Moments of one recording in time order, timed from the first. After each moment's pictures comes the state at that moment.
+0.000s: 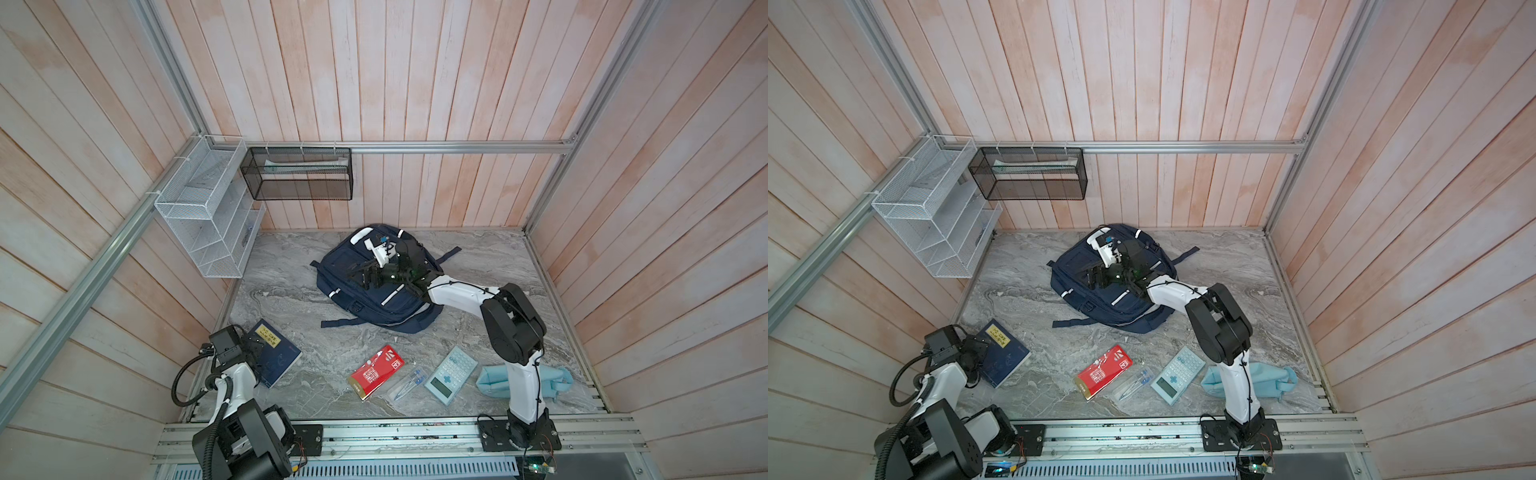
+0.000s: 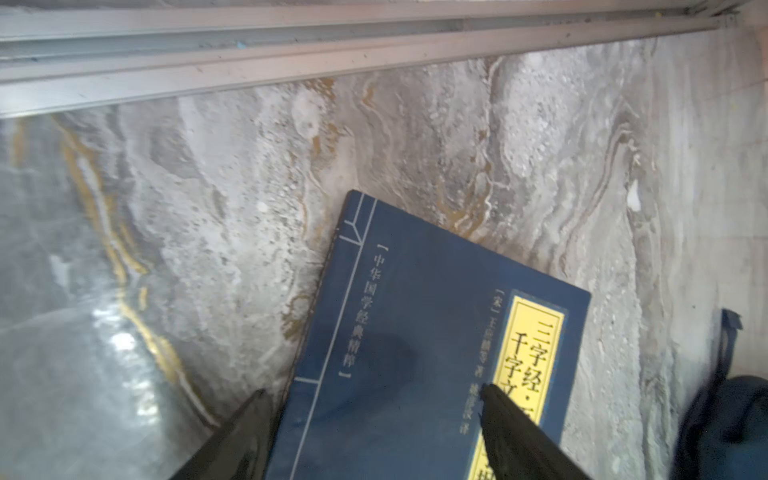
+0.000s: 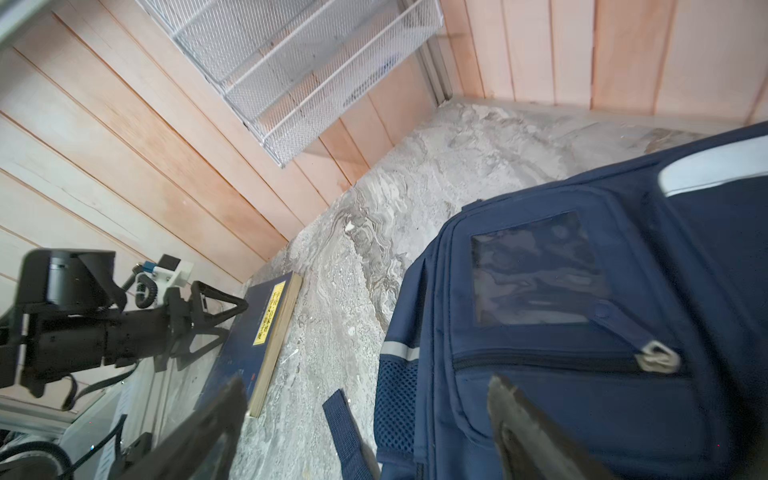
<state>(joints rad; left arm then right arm) 0.58 1.07 0.38 -0.26 0.07 -0.73 0.72 2.10 1.49 0.26 -0.58 0.35</state>
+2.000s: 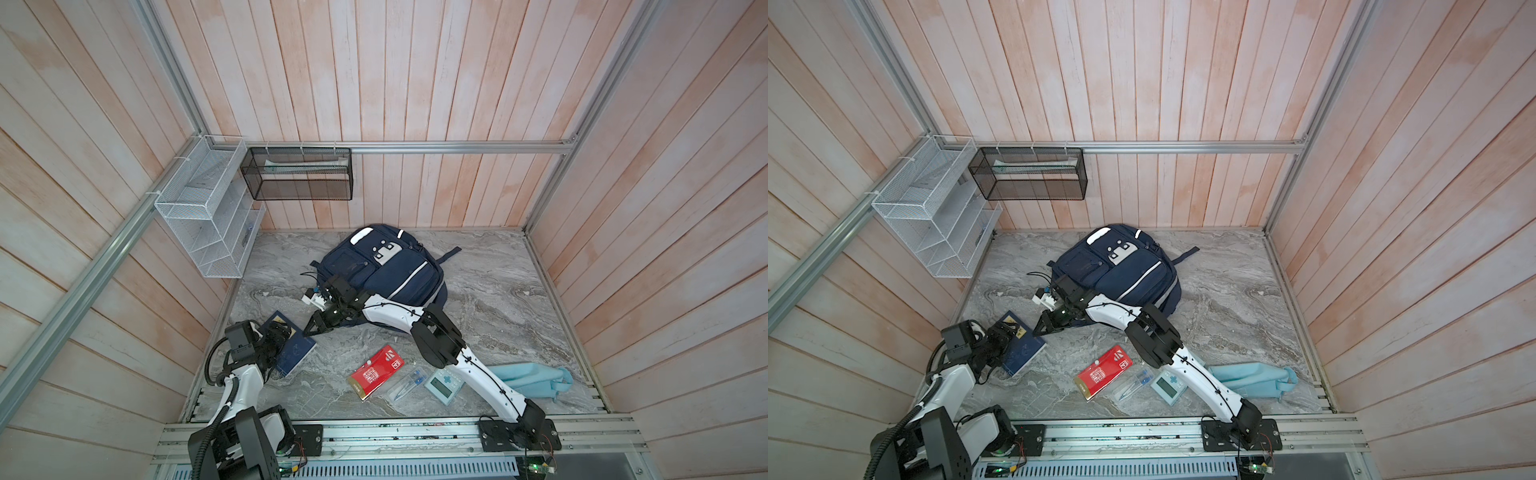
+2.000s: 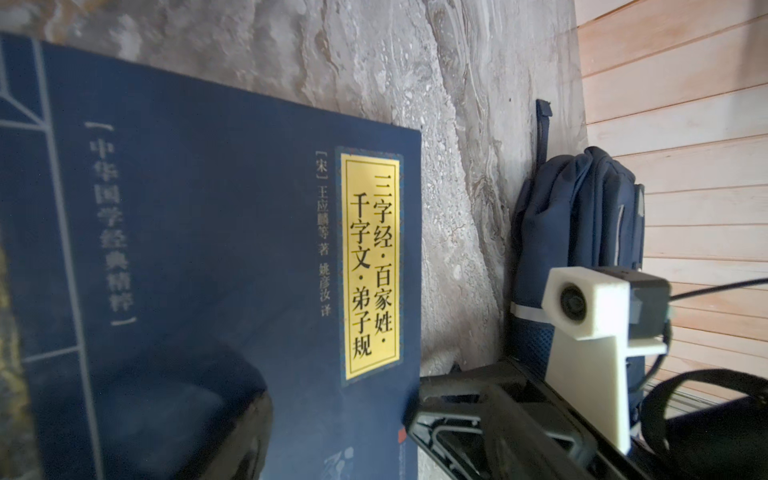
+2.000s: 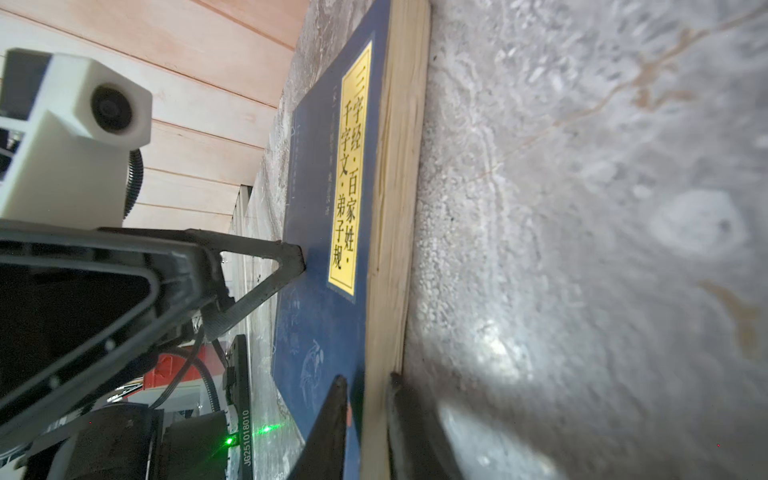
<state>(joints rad) 0.43 1.05 0.33 -0.13 0.45 -0.72 0.98 2.74 2.29 -0.30 -0.87 0.58</state>
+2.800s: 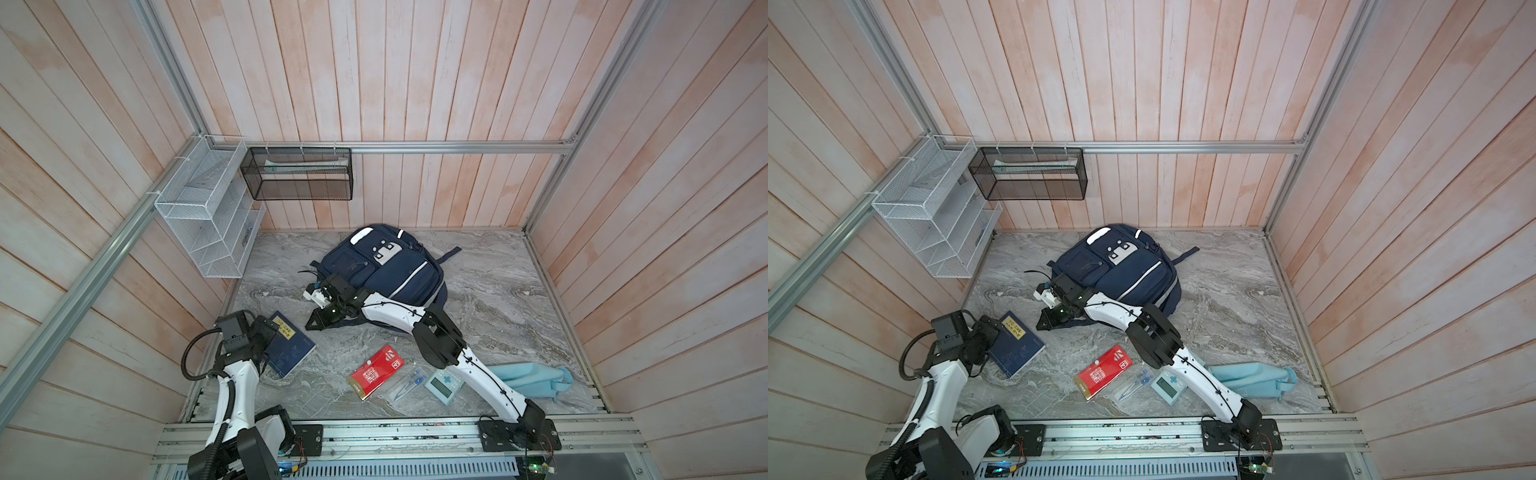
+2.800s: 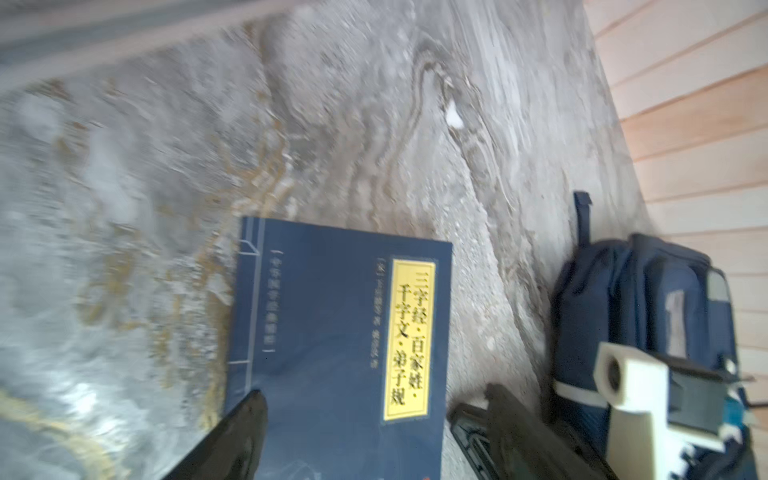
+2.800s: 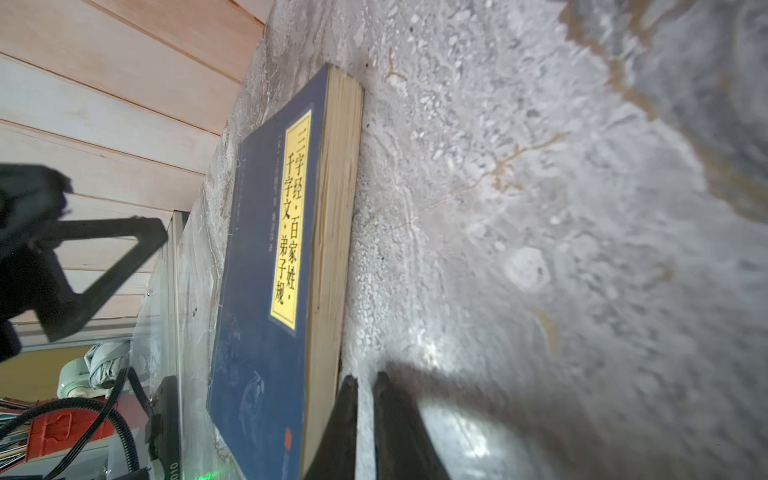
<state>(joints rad) 0.42 0.97 0.51 -0.40 0.08 -0.68 0.98 2.72 2.31 -0.38 -0.64 0.46</state>
